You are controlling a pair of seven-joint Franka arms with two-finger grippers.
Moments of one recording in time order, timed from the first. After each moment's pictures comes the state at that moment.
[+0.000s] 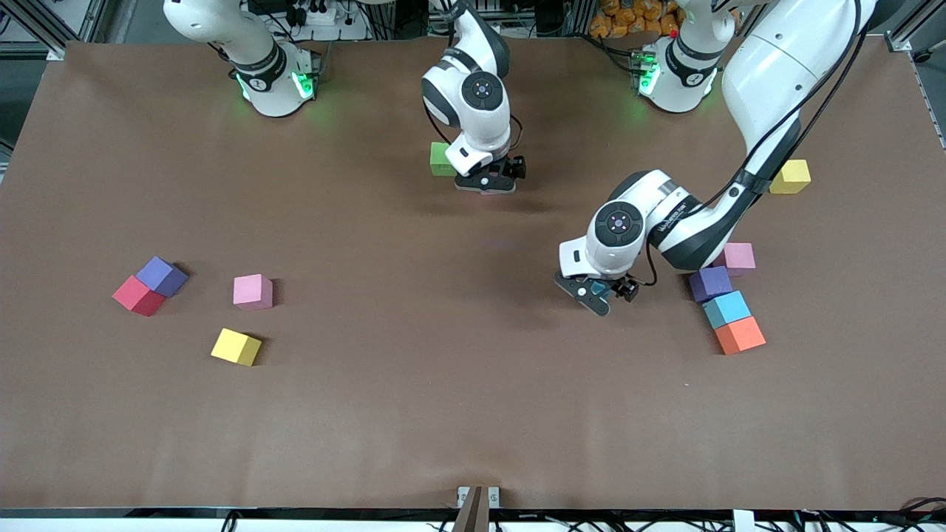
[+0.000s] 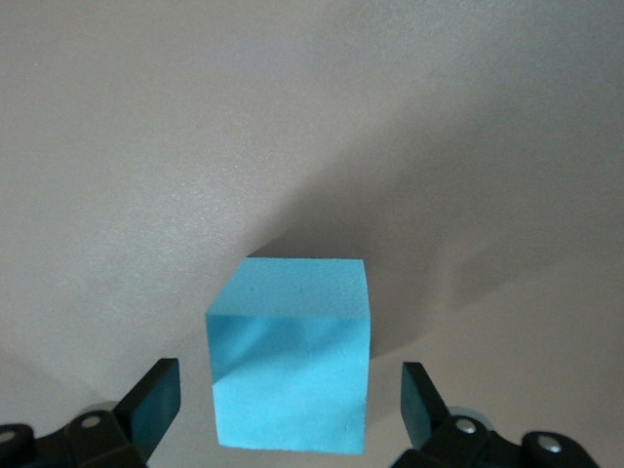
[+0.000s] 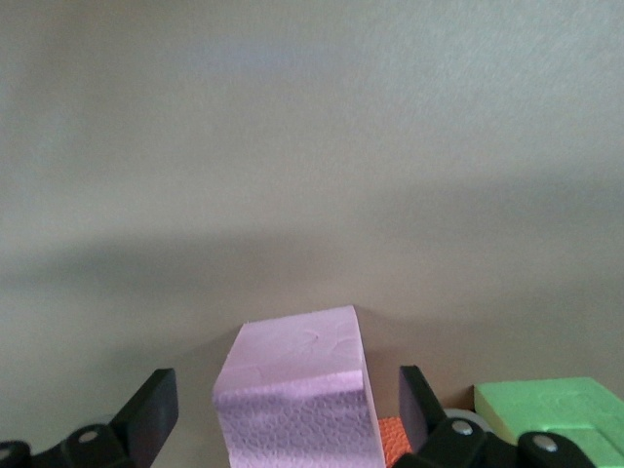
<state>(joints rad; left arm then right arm) 0.10 0.64 -0.65 -1.86 0.60 2.18 -0.14 1.34 0.56 -0.32 -1.87 0.40 2.40 0.91</state>
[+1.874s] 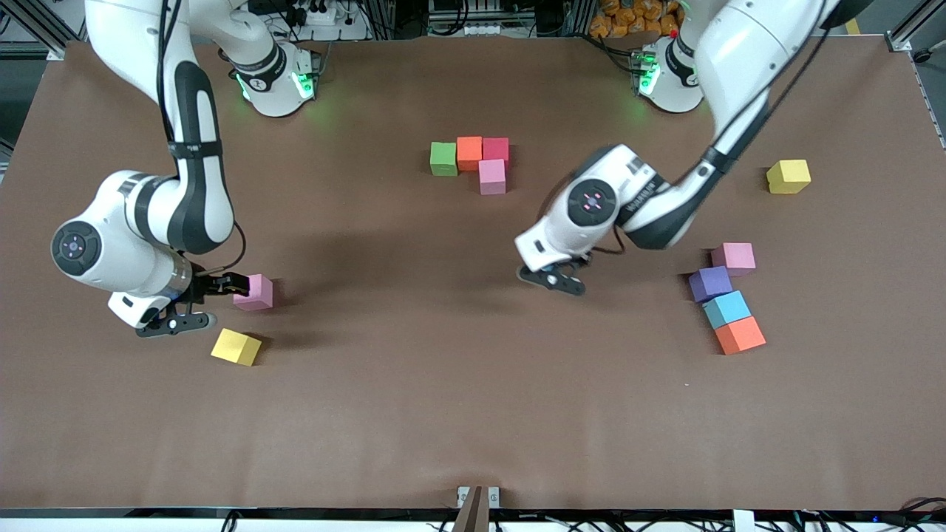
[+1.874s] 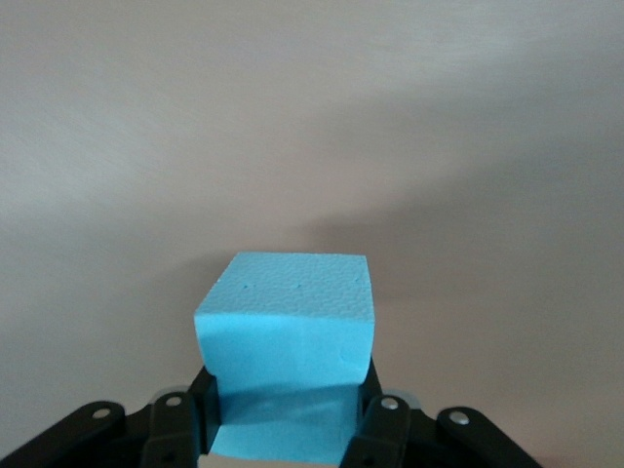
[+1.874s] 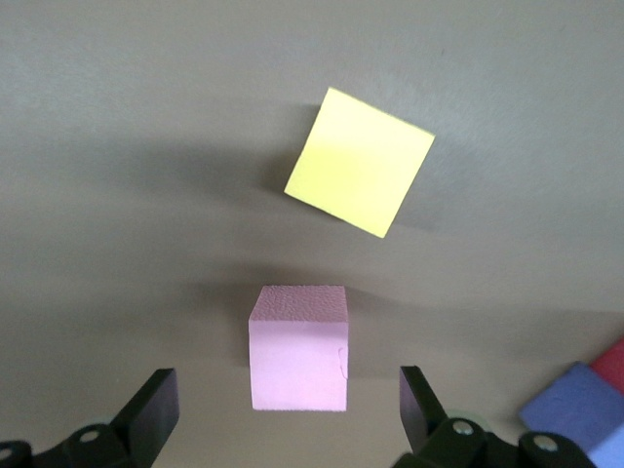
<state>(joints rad) -0.07 0.59 -0.66 -1.78 0.24 2.19 -0.57 0.74 0.53 -0.80 -1.88 0.48 2.10 -0.41</state>
